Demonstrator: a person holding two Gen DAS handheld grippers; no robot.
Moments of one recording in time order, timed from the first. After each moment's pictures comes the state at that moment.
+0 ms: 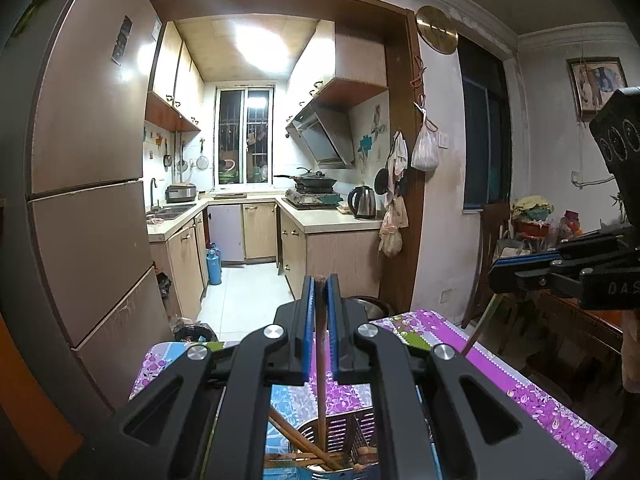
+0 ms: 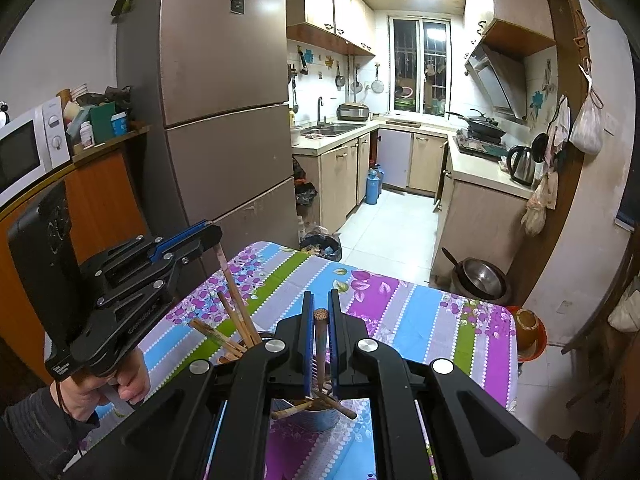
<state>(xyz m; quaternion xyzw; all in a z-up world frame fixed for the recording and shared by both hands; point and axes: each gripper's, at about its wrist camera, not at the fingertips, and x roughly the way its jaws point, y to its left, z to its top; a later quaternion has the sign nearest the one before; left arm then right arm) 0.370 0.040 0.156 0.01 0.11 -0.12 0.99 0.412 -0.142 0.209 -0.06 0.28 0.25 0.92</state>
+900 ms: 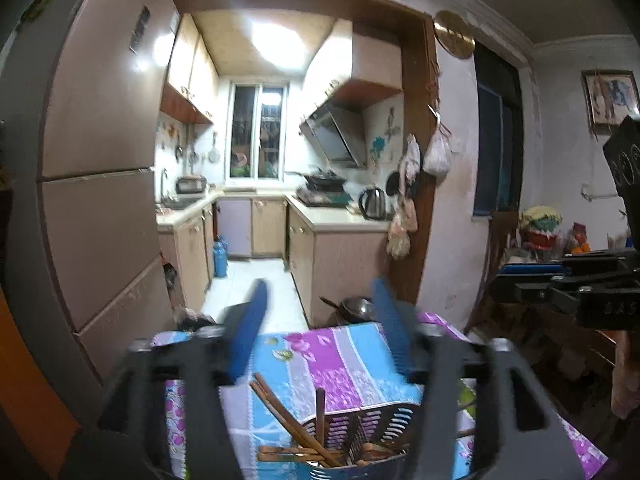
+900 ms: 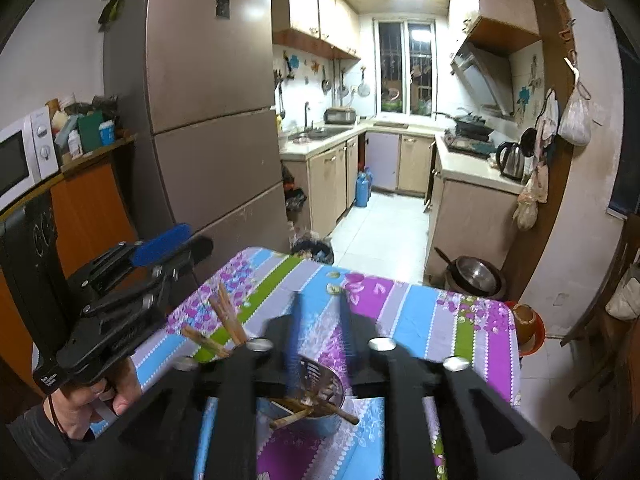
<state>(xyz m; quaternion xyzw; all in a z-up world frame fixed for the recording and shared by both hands) 0.366 0.049 0.153 -0.01 0.11 -0.09 0.99 0.414 -0.148 0.209 -0.04 0.27 0.23 0.94</state>
